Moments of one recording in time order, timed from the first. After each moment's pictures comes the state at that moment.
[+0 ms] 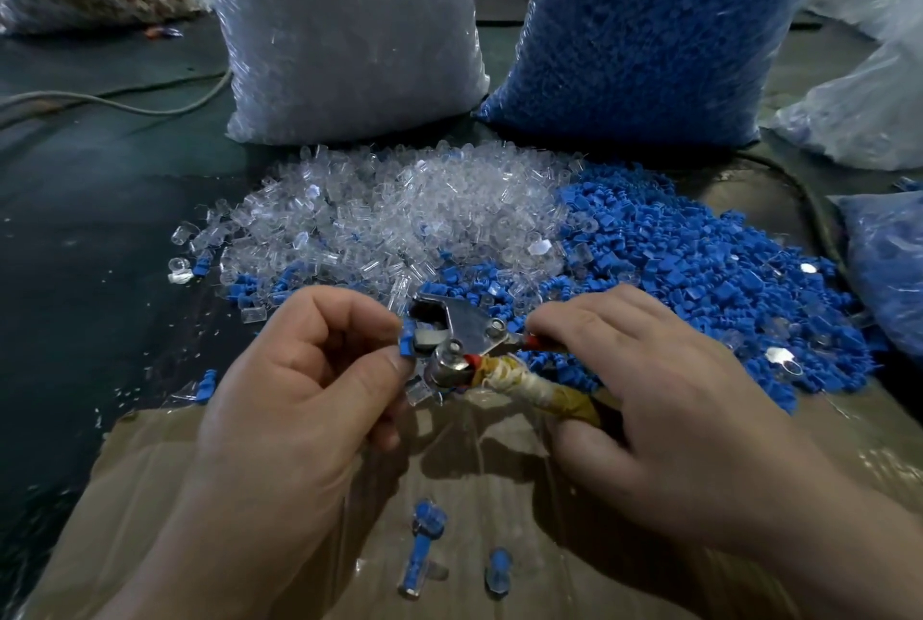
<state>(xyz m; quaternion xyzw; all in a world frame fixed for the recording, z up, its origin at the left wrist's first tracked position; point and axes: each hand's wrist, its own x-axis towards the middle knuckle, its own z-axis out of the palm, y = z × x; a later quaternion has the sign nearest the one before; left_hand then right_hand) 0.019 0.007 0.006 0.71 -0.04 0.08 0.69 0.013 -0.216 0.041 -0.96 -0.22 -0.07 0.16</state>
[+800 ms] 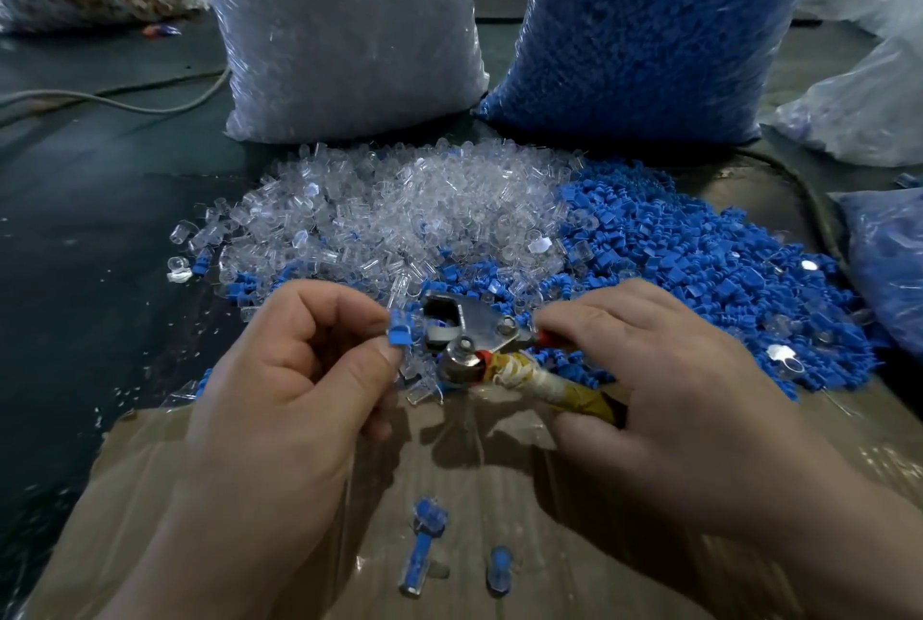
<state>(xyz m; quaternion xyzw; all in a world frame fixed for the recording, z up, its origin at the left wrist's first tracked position) 0.016 0.009 0.014 0.75 -0.02 0.11 0.65 0.017 -0.220 0.038 -0.96 -0.20 -0.09 0.15</state>
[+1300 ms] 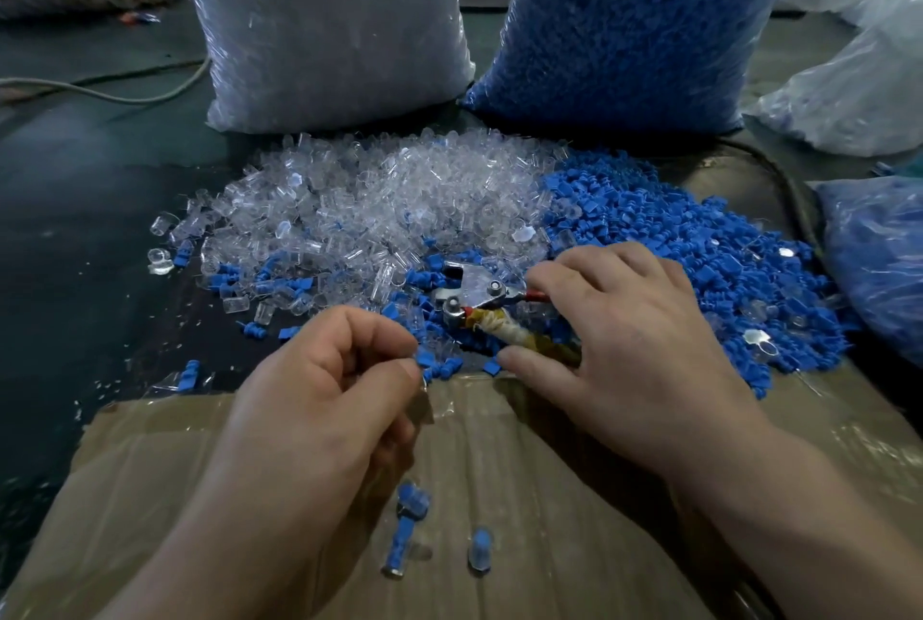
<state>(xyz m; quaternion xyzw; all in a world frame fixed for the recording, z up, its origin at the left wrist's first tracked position) 0.014 -0.002 0.009 0.78 0.02 -0.01 0.63 0.033 -0.212 0.035 -0.99 -0.12 -0.07 0.07</state>
